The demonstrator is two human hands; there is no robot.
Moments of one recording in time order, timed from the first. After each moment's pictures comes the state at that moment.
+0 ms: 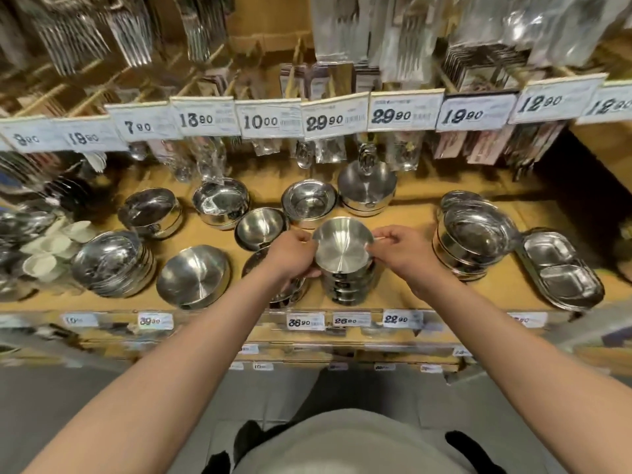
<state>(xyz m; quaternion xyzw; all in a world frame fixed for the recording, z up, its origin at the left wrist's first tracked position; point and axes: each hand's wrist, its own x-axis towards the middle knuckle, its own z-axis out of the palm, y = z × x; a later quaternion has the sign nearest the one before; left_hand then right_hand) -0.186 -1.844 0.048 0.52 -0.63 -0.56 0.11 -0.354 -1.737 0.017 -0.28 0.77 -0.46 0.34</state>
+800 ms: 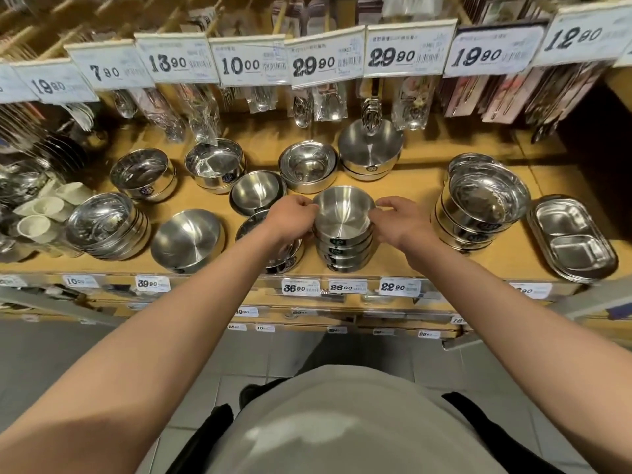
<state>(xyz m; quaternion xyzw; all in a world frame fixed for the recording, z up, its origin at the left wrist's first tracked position) -0.200 -1.856 0.020 0.52 -0.68 -0.51 0.09 -0.367 -1.747 -0.013 -0.22 0.78 -0.44 0.39</state>
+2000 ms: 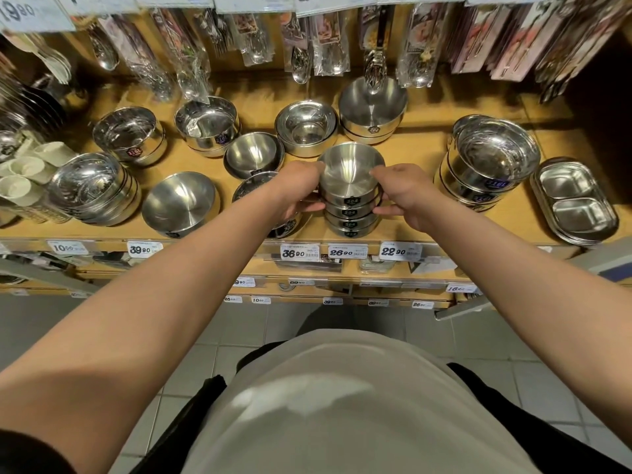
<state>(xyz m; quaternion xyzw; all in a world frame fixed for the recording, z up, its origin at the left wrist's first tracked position) -0.206 -1.844 0.013 0.52 -0.56 -0.64 0.10 -0.360 -1.747 -0.017 -0.19 0.77 -0.45 0.42</state>
